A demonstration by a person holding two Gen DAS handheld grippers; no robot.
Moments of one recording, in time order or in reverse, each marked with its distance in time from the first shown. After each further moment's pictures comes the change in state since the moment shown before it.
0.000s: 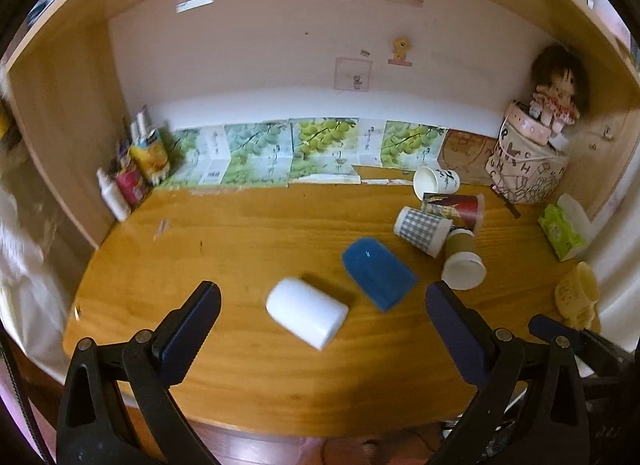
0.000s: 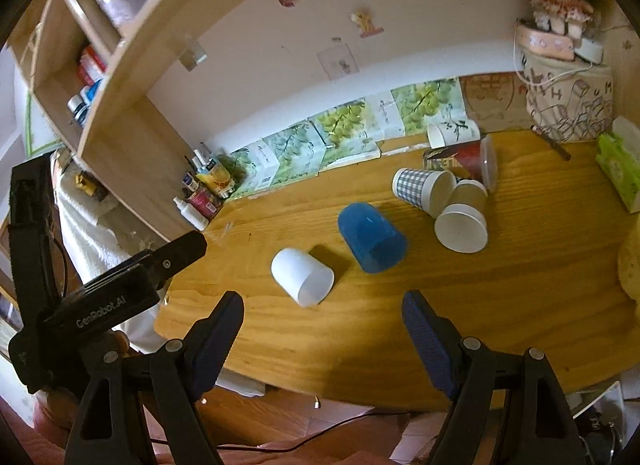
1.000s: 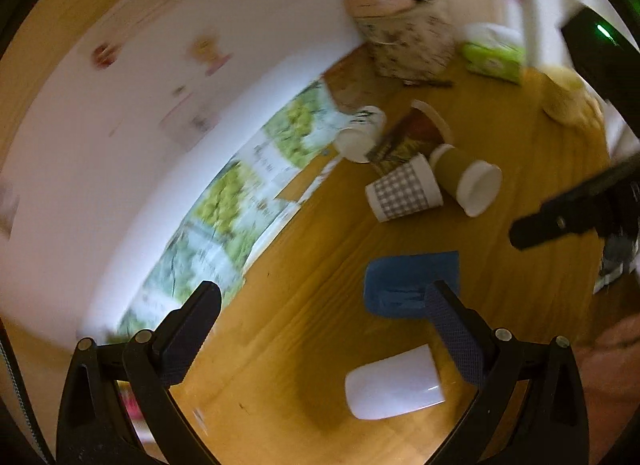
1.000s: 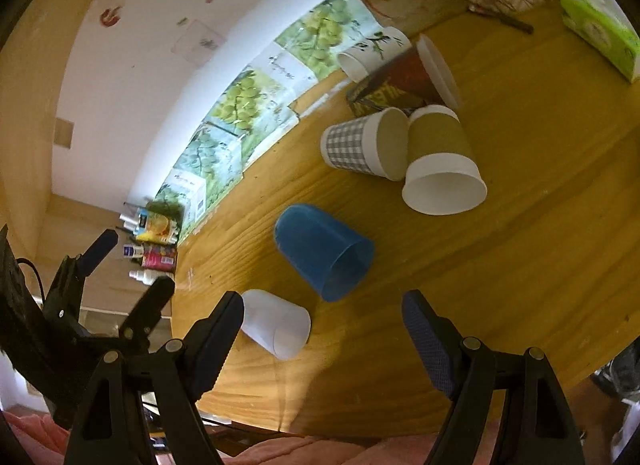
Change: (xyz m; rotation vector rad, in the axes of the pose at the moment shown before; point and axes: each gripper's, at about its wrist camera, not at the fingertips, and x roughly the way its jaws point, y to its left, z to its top) left arm 0.097 -0.039 0.049 0.905 -0.008 -0.184; right arm 0.097 -0.065 0.042 0.480 0.160 -0.067
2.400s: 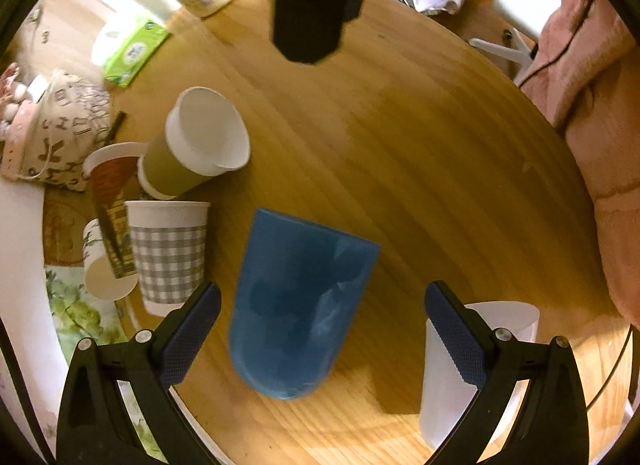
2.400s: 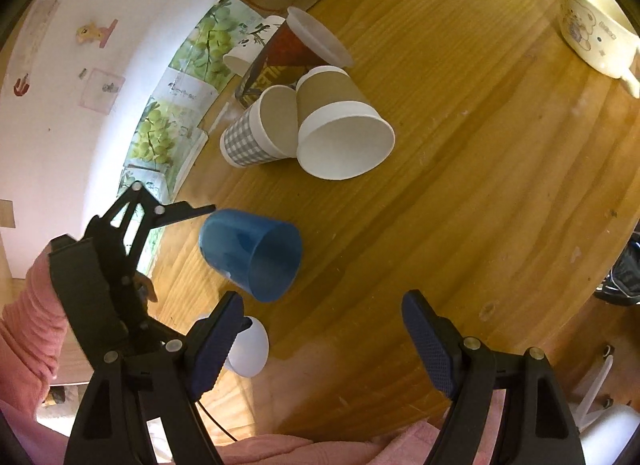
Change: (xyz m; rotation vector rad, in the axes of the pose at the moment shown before) left arm 0.102 -0.084 -0.028 1.146 -0.091 -0.535; right arm 0.016 -0.036 -0.024 0.279 -0.037 -0.152
